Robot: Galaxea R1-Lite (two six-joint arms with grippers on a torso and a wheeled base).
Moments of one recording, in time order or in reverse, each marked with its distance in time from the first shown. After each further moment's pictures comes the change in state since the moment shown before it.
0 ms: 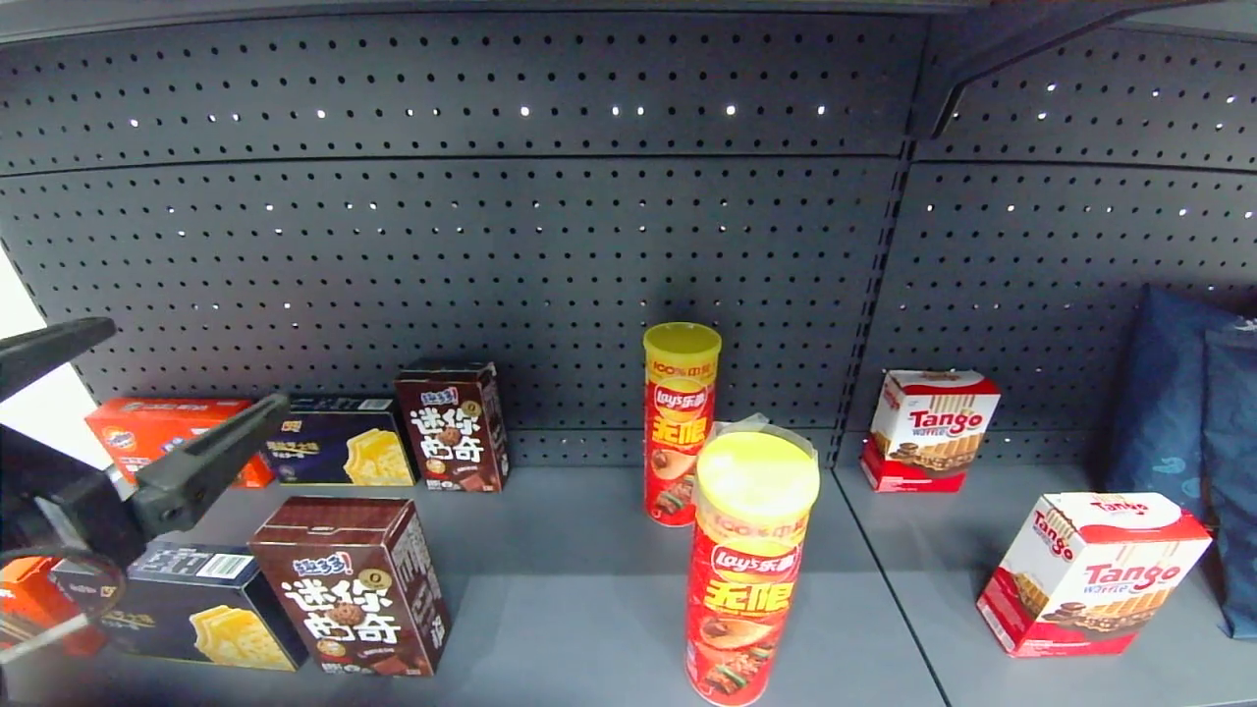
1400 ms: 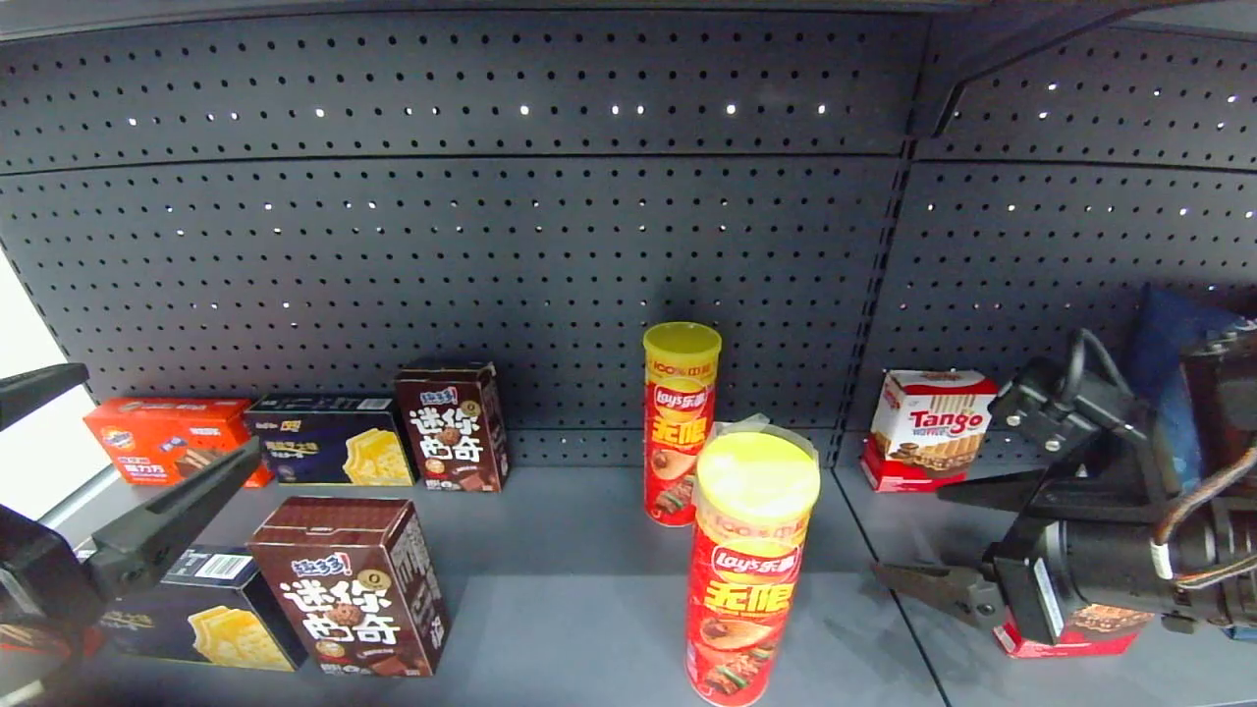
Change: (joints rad) left arm 0.001 -0.064 0.027 0.095 0.001 -0.020; right arm 0.541 1.333 -0.727 -0.037 0.083 -0.130
